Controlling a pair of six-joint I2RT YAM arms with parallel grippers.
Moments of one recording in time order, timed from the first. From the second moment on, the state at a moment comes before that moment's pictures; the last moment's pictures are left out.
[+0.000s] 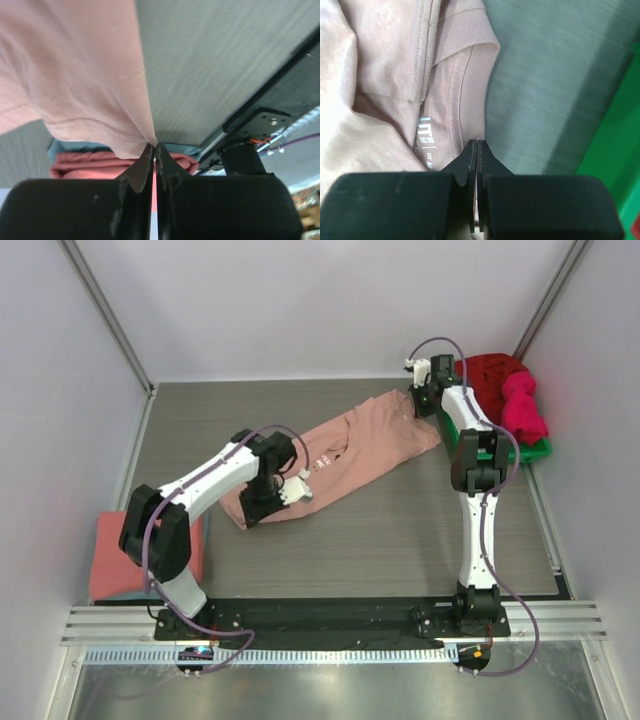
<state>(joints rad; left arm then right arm) -0.57 1.69 1.35 -1.32 0.06 0.62 0.02 2.53 2.23 -0.63 -0.18 -0.36</state>
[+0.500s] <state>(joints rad) -0.99 1.83 1.42 -1.33 0.33 0.60 0.17 2.76 2.58 -0.51 -0.08 -0.41</state>
